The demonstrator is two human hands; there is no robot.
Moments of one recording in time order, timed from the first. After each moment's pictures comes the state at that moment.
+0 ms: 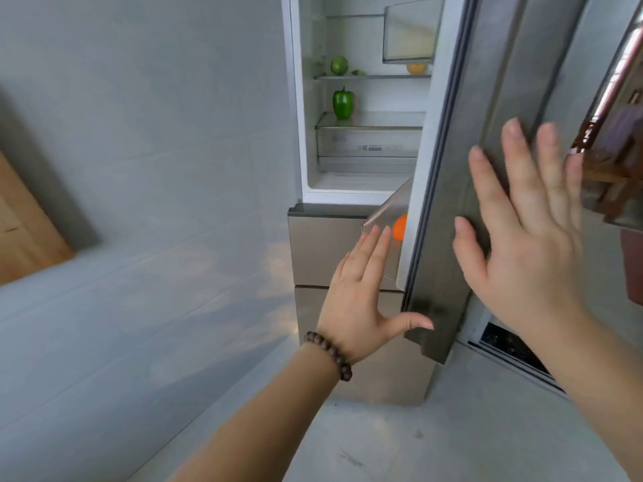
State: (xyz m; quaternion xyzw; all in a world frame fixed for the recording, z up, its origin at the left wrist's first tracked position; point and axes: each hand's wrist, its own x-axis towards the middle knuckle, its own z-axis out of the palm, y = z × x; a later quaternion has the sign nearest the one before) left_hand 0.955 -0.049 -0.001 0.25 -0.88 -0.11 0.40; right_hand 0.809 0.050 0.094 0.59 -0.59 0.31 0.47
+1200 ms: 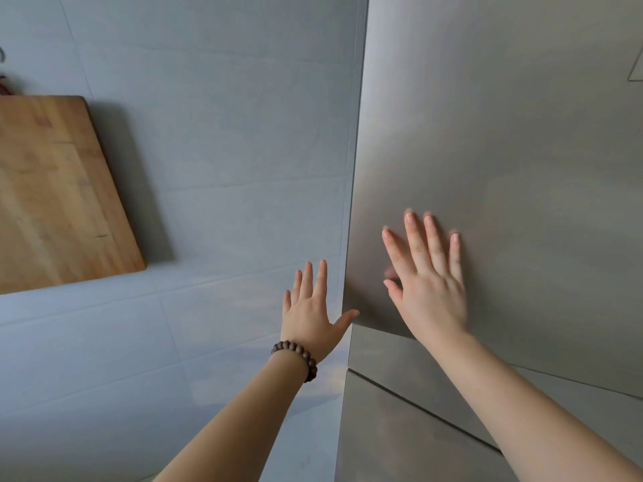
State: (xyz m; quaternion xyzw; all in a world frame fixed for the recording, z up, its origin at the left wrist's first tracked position) left_hand 0.983 -0.307 -0.023 0.67 -0.69 -0.06 0.29; right_hand 0.799 -0.318 0.032 0.72 -0.54 0.24 0.35
